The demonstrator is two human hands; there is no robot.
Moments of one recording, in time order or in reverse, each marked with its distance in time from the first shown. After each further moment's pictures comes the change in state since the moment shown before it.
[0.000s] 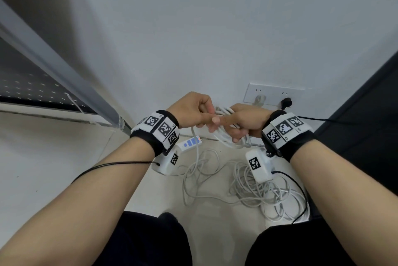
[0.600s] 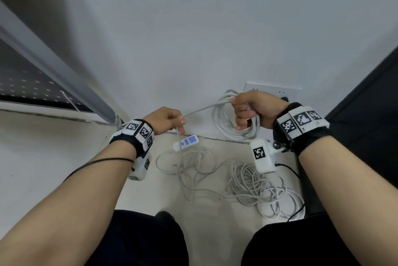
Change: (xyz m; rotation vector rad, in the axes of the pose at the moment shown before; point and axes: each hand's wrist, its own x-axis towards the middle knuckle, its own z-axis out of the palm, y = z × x) left_hand -0.012 -0.083 -0.027 0.088 0.013 -0.207; right_hand -0.021 -0.007 -0.021 0.416 0.120 0.006
